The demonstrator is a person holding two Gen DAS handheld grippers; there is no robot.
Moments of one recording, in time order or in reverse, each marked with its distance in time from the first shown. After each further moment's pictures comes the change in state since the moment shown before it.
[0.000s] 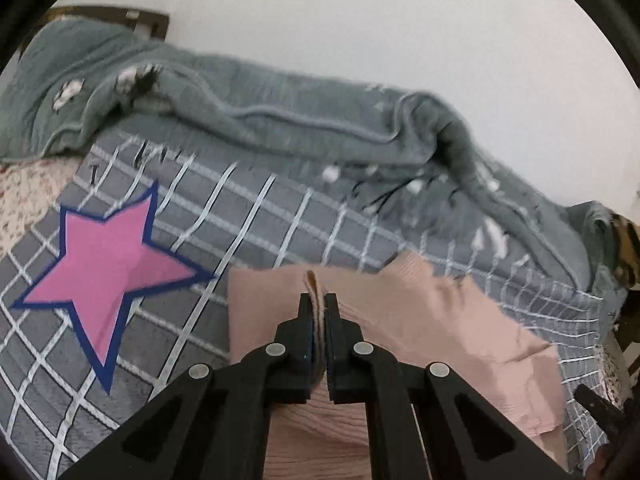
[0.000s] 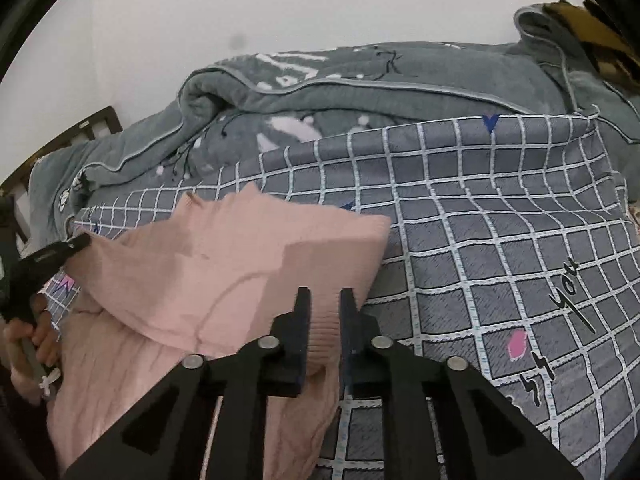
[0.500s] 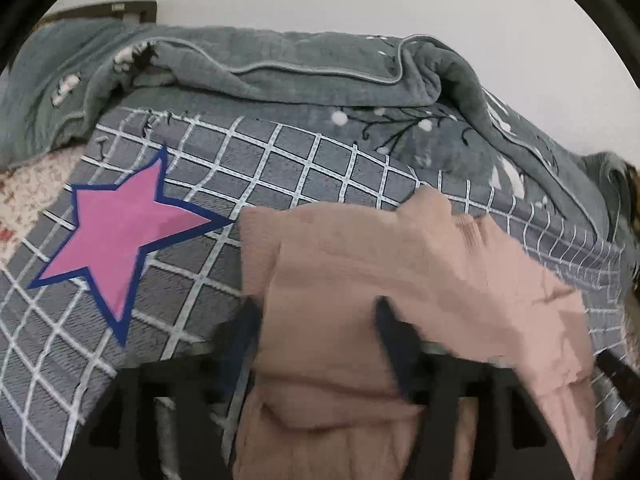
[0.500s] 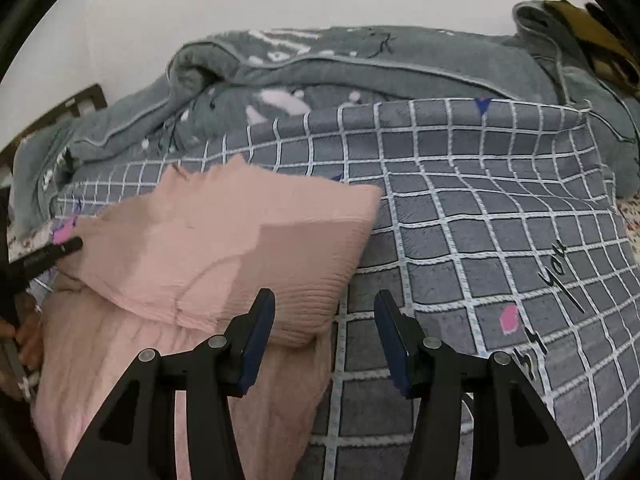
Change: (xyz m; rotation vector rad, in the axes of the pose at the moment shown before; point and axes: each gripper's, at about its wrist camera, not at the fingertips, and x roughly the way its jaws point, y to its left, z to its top) left arm -0.008 -0.007 -0.027 0.110 0.097 0.079; right arm -0.004 0.001 -0.018 0.010 0.053 -0.070
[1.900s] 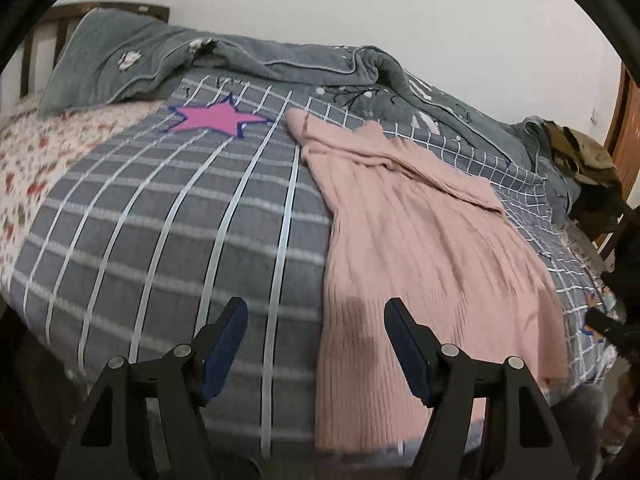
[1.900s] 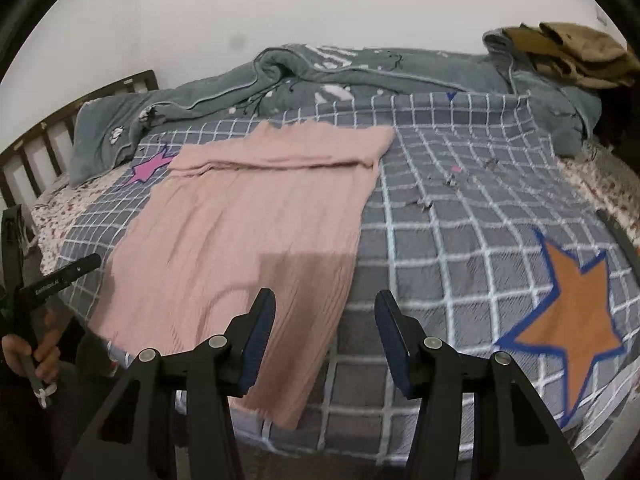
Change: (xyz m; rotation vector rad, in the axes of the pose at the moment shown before) left arm -0.187 0.070 -0.189 0.027 -0.008 -0.151; right arm -0.189 0.056 -0.181 -0.072 -0.017 0.034
